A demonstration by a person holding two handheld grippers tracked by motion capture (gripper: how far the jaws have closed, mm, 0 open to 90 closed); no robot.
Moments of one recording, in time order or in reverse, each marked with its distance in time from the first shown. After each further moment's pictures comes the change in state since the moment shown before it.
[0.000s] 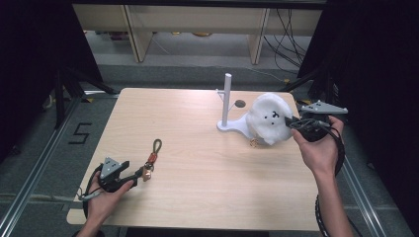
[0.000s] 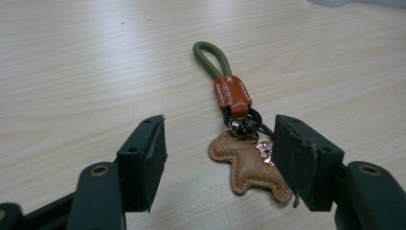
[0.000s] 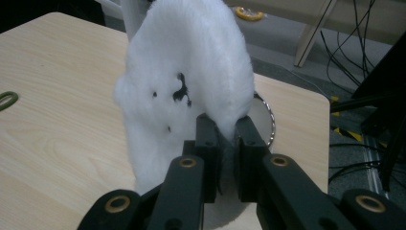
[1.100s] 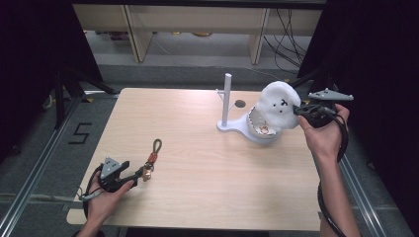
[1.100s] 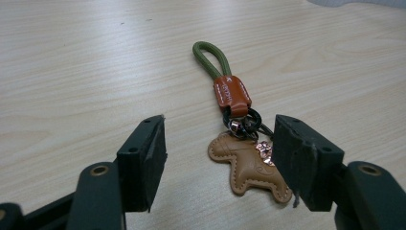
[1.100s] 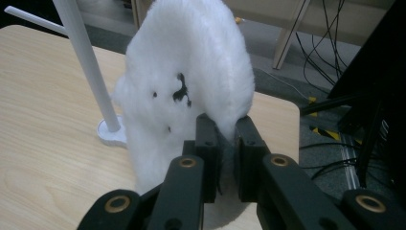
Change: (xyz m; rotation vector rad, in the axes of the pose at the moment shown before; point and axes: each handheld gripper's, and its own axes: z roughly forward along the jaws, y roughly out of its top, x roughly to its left) left arm 0.000 0.000 0.000 0.004 0.004 0.005; right arm -0.030 0.019 0.016 -0.019 -0.077 0.024
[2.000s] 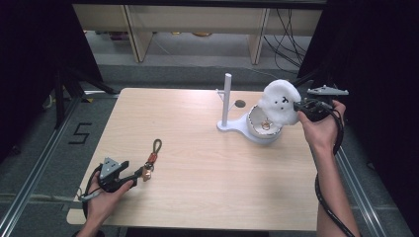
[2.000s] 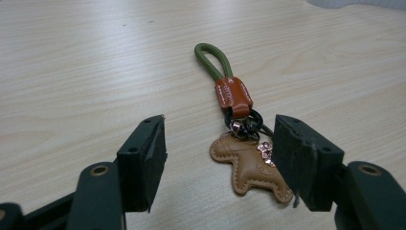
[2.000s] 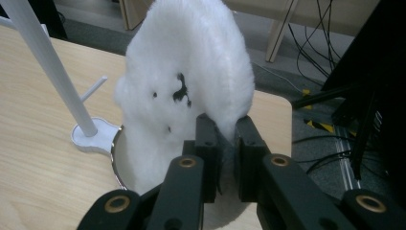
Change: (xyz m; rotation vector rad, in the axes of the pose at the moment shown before) left arm 0.001 0.000 -0.001 -0.009 0.002 -0.001; right arm -0.017 0.001 0.030 0.015 -0.024 0.017
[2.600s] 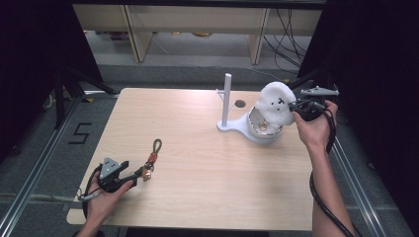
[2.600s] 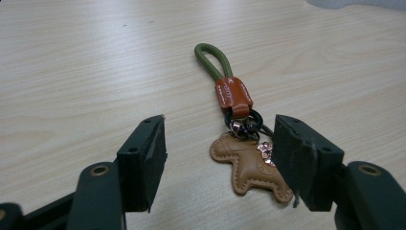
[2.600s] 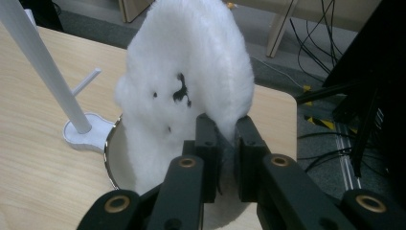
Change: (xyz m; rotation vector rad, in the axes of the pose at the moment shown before) left arm 0.000 0.000 0.000 0.001 -0.001 0.001; right arm 0.003 -0.004 0.021 0.005 -0.017 -0.030
